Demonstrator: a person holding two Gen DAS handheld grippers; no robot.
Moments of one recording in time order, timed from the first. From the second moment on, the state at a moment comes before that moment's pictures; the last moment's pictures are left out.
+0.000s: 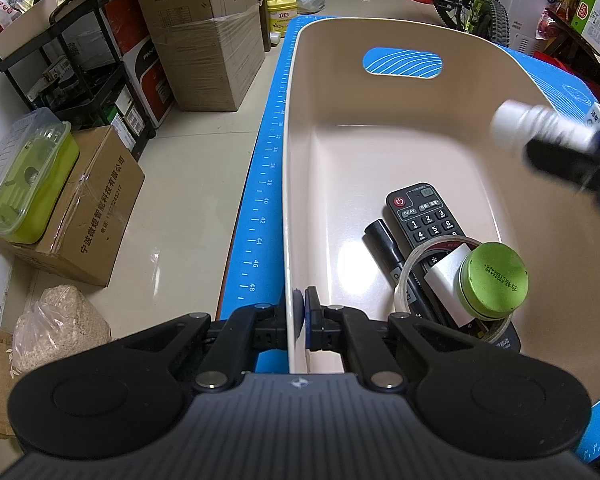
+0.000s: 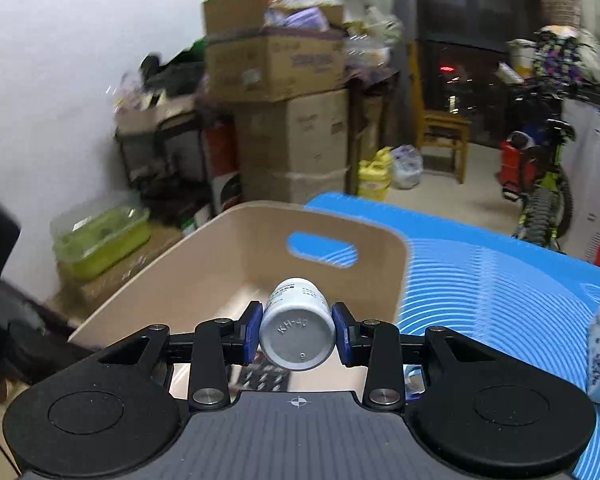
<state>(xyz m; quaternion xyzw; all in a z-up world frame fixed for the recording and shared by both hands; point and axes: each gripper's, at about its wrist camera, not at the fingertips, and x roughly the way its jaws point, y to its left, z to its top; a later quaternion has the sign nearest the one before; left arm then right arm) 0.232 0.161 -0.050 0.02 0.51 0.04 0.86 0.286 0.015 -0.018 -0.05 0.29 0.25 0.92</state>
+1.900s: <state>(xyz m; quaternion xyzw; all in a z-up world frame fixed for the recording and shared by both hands) 0.232 0.162 -0.050 0.01 0.51 0.04 0.86 0.342 -0.093 -0.088 -0.05 0.39 0.17 0.90</state>
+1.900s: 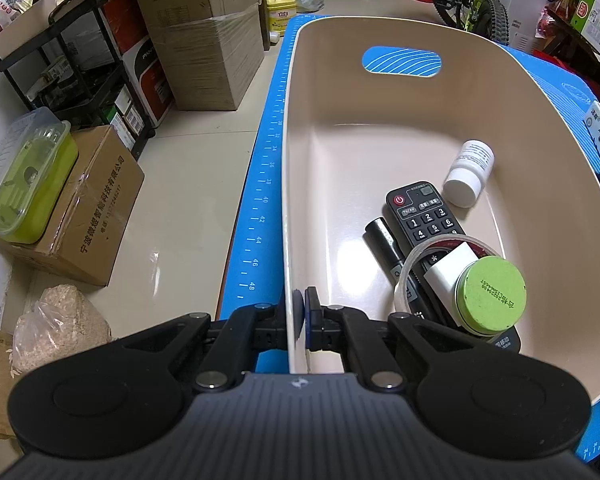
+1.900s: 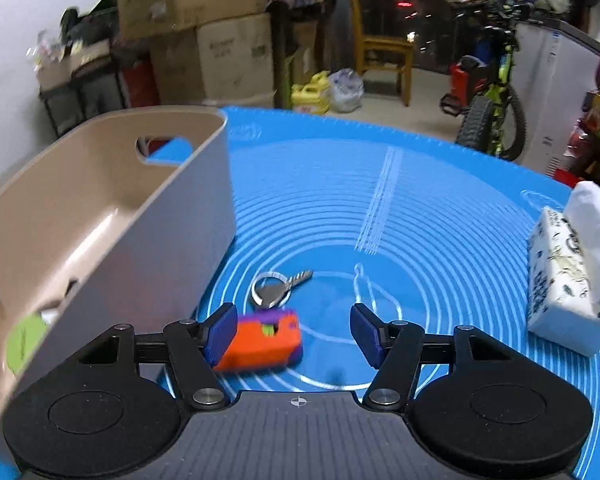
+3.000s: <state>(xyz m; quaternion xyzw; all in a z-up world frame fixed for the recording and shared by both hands) 0.233 0.161 -0.050 0.02 0.51 0.04 0.86 0.333 -0.074 -0.140 -0.10 0.37 0.25 0.89</state>
